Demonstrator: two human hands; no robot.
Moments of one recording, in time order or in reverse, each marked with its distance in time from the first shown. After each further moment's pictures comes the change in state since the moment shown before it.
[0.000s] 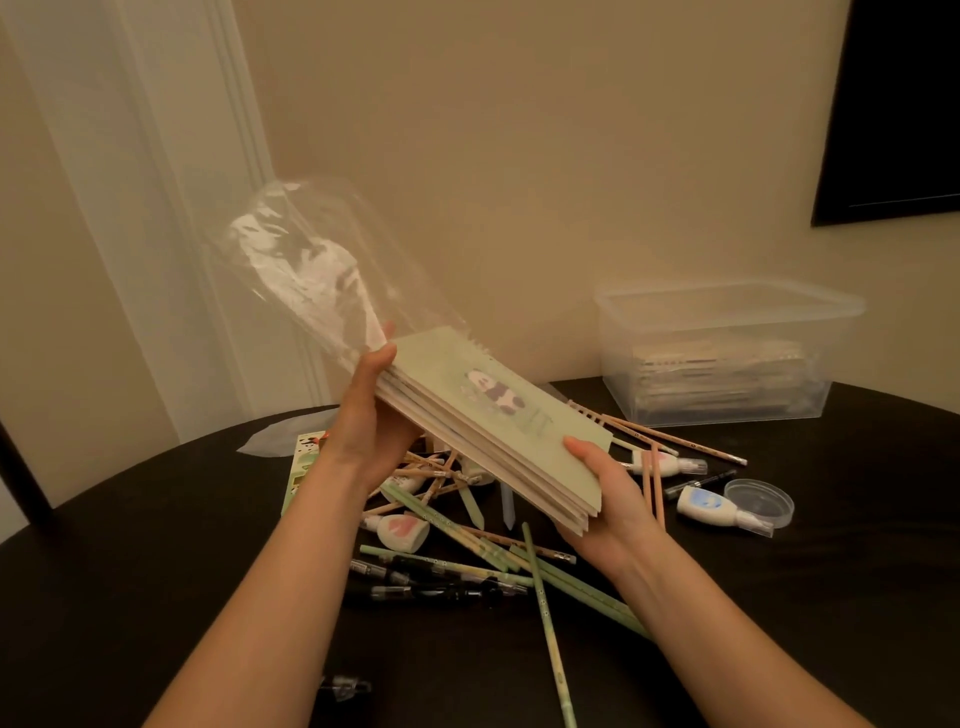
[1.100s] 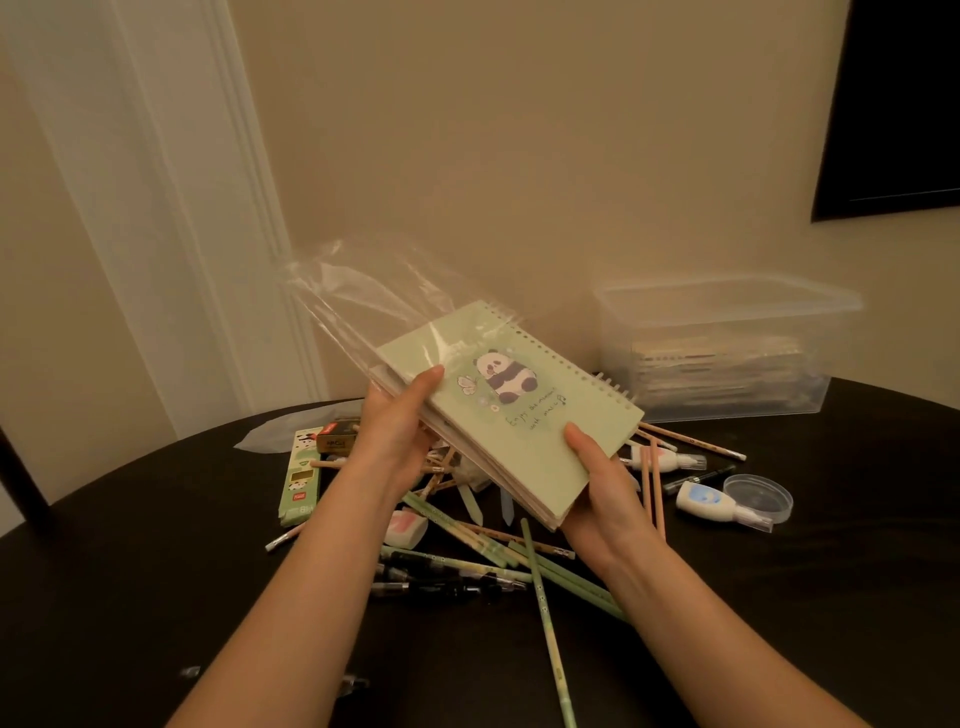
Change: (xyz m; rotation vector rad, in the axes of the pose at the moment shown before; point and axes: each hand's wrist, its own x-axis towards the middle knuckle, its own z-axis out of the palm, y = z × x) left_hand 0.002 -0.022 0.019 0.076 0.363 -0.070; right_hand 0.025 0.014 -0.008 0.066 0.036 -0.256
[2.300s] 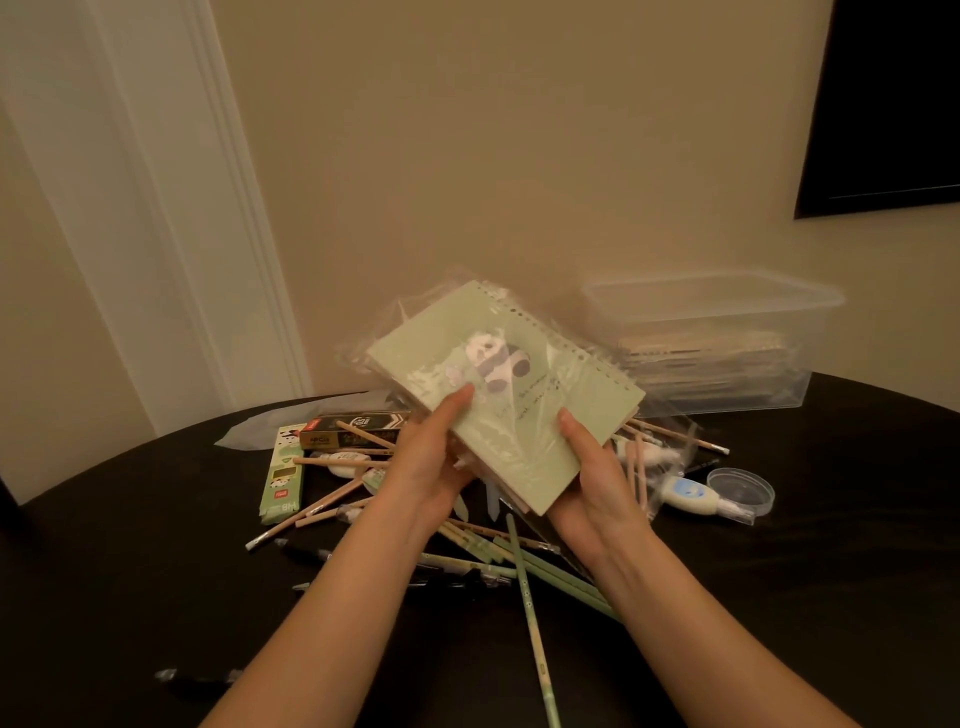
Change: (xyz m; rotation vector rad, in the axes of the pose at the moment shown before) left_hand -0.023 -0.034 0.018 -0.068 -0.087 -0.193; right_hand -0.004 -0.005 0.006 0.052 -0.067 -0.050
